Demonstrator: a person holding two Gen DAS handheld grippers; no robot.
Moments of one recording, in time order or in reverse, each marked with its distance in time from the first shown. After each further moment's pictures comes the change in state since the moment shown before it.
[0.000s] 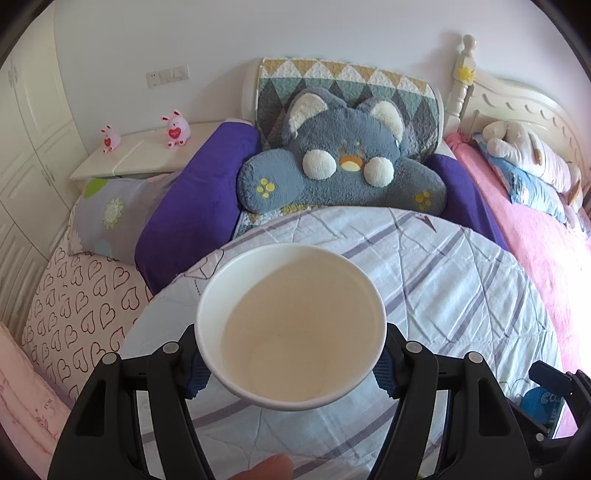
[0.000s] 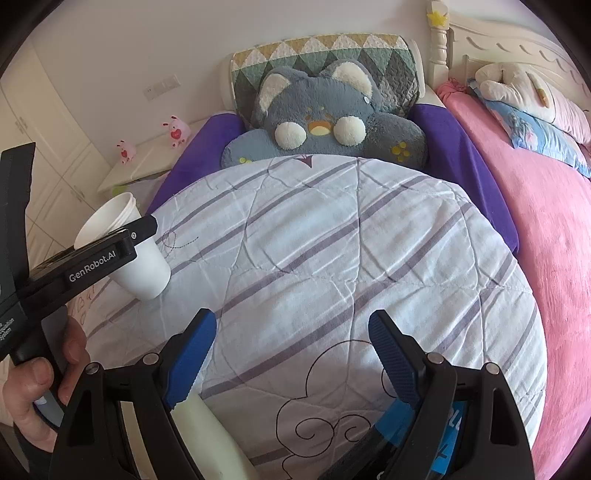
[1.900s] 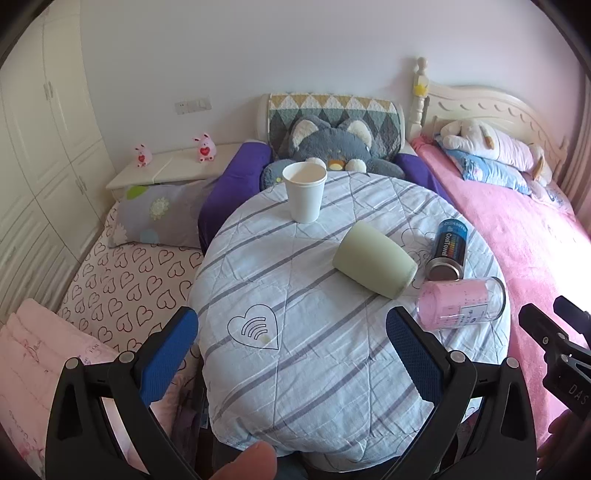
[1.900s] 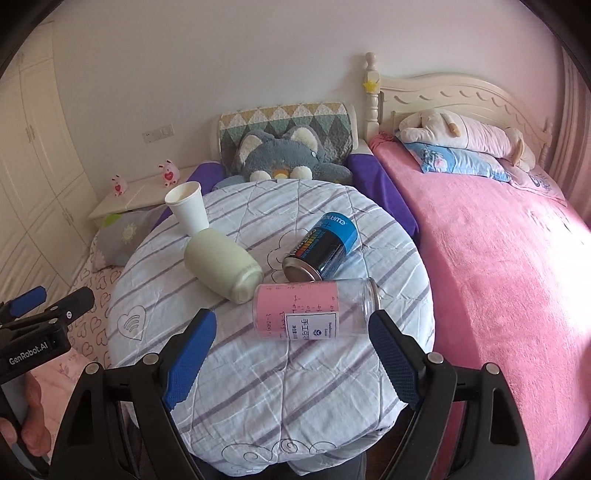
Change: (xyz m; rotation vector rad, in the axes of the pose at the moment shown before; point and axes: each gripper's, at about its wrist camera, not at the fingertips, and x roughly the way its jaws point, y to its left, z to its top) left arm -0.279 0.030 -0.191 0.053 -0.113 0.015; right arm -0.220 0.037 -0.198 0.017 -0.276 -0.173
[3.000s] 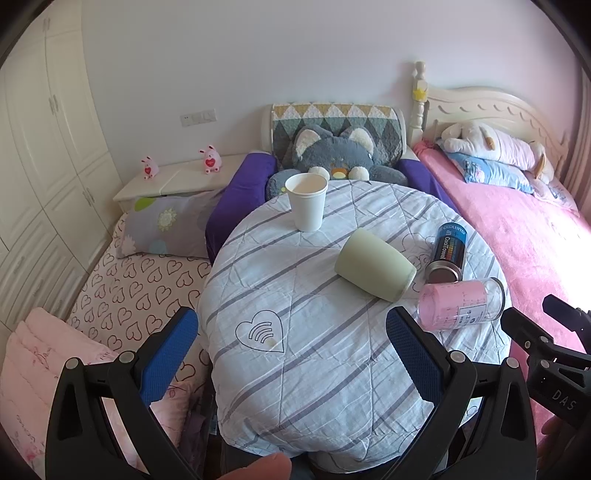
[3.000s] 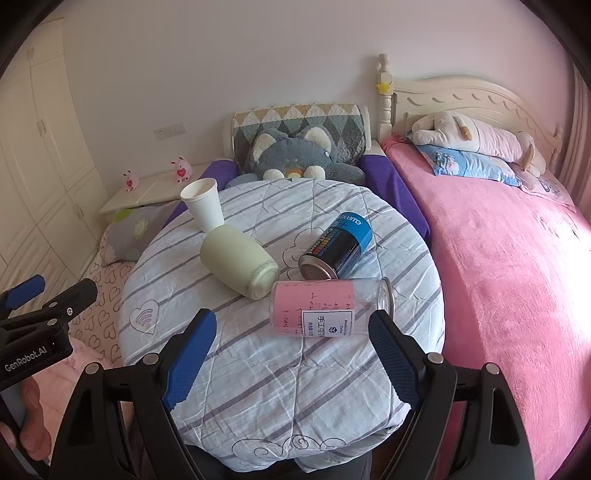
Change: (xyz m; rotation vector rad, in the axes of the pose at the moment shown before) left arm -0.013 -0.010 0.001 0.020 -0.028 0.030; right arm 0.004 0.009 -0.004 -0.023 0.014 0.041
